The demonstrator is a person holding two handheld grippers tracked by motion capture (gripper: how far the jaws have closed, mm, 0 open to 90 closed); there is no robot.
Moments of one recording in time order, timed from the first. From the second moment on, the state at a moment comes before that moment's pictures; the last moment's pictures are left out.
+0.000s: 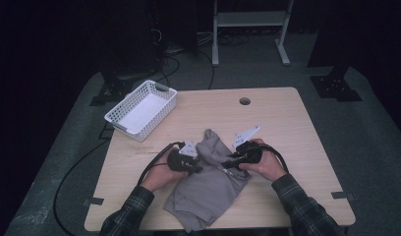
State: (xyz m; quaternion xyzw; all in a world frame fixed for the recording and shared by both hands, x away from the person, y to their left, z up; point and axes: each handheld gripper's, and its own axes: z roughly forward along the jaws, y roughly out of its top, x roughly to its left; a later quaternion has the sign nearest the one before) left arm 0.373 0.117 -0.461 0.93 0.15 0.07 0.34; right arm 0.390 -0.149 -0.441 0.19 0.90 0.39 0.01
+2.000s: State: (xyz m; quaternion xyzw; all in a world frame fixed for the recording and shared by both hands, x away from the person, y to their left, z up) left arm 0.365 0.091 -0.462 0.91 0.20 0.10 0.34; right arm 0.353 -0.220 -0.453 0.30 0.85 0.42 0.03
